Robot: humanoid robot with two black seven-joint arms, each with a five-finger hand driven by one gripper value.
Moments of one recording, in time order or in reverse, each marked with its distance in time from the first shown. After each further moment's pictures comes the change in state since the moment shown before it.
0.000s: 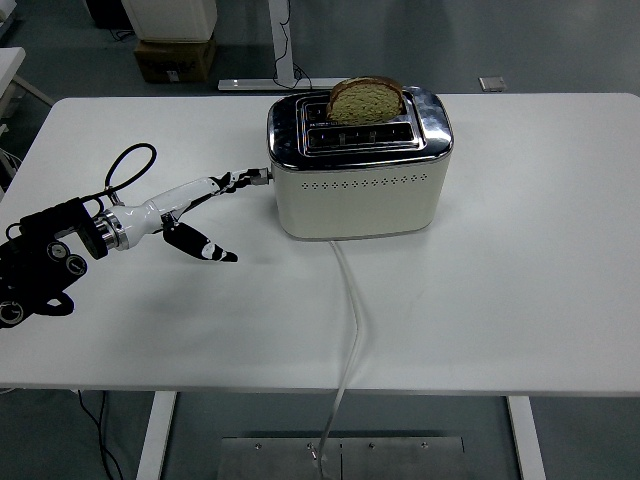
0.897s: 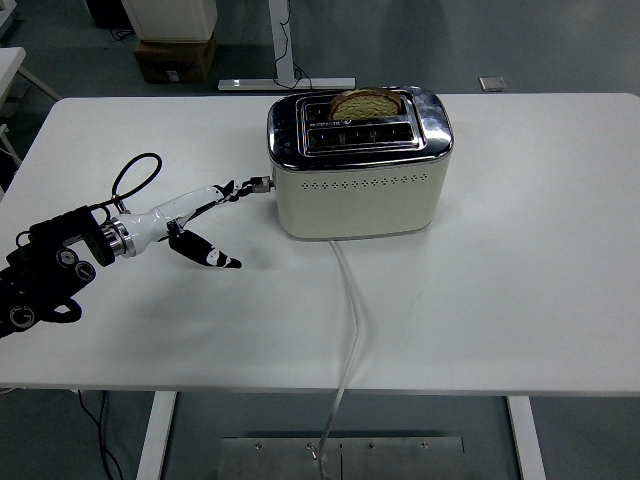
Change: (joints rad) left arm 0.013 -0.034 0.003 0.047 -0.003 0.000 0.001; right arm 0.000 0.000 0.000 0.000 0.000 0.000 0.000
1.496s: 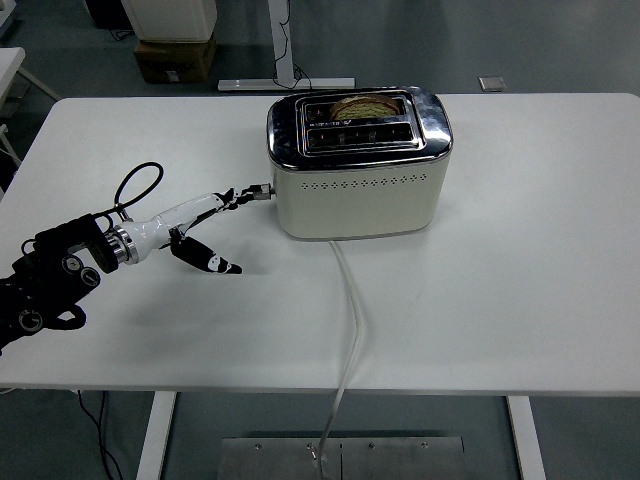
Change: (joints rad) left arm 0.012 -0.029 0.001 0.047 -0.002 0.000 0.000; right arm 0.000 0.000 0.000 0.000 0.000 0.000 0.000
